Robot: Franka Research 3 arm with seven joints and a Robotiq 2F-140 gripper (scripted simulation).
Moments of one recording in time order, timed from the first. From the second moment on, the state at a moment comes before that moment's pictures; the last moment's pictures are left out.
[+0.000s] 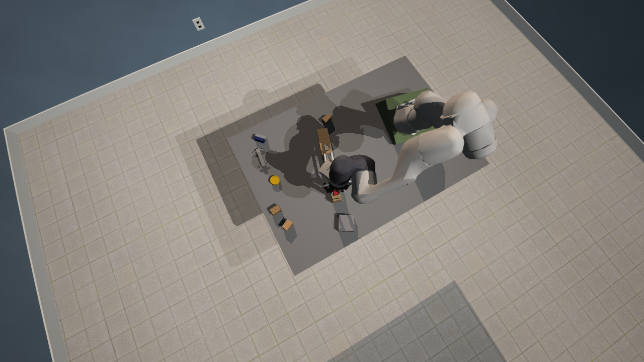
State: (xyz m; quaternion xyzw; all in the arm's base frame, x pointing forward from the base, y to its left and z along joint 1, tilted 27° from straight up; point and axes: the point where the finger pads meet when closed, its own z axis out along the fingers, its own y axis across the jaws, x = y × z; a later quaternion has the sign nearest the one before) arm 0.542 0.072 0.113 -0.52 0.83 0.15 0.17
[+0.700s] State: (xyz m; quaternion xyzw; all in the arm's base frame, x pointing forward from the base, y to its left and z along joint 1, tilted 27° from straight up) arm 0.542 0.072 0.113 -0.52 0.82 0.15 0.18
